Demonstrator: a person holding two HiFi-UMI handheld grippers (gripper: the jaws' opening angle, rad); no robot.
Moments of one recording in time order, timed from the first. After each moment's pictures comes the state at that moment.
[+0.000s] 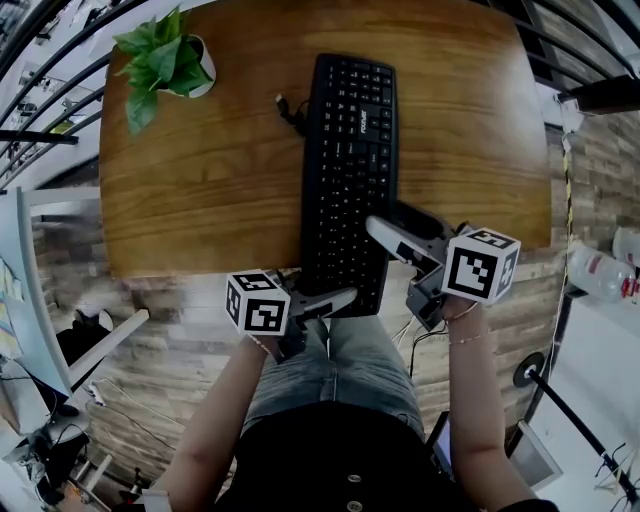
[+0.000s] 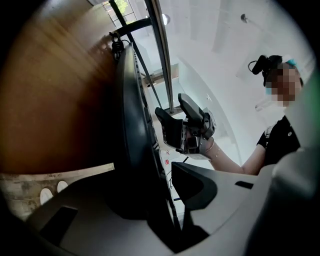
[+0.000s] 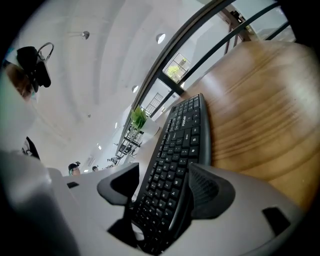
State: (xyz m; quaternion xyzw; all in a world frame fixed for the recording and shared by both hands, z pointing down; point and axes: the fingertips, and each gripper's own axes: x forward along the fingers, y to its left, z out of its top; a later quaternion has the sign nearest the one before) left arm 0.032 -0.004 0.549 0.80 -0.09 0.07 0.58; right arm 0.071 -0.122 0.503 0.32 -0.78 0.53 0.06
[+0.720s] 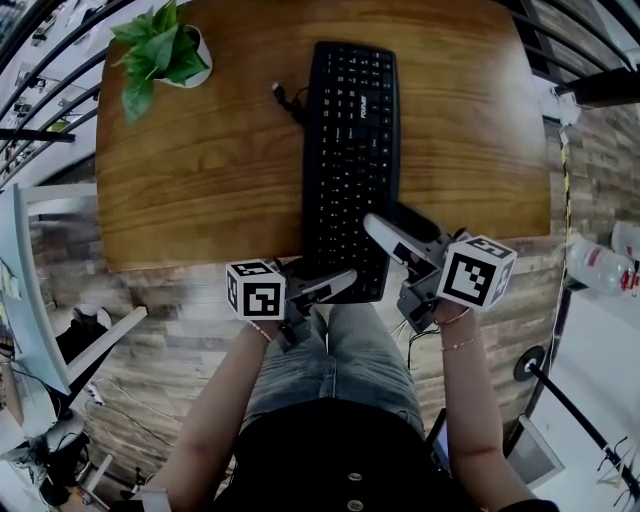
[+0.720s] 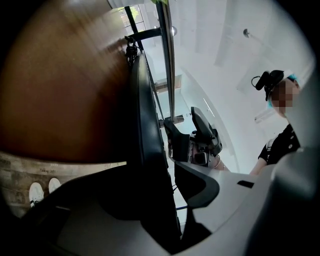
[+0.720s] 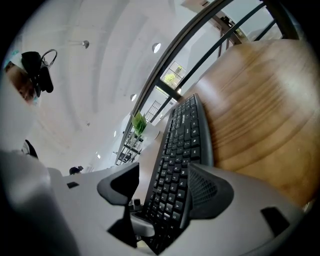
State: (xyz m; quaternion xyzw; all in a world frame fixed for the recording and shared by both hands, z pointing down) left arm 0.029 -0.011 0.558 0.78 -0.11 0.01 0.61; right arm 0.067 -0.101 0.500 0.35 -0.77 0.53 0.01
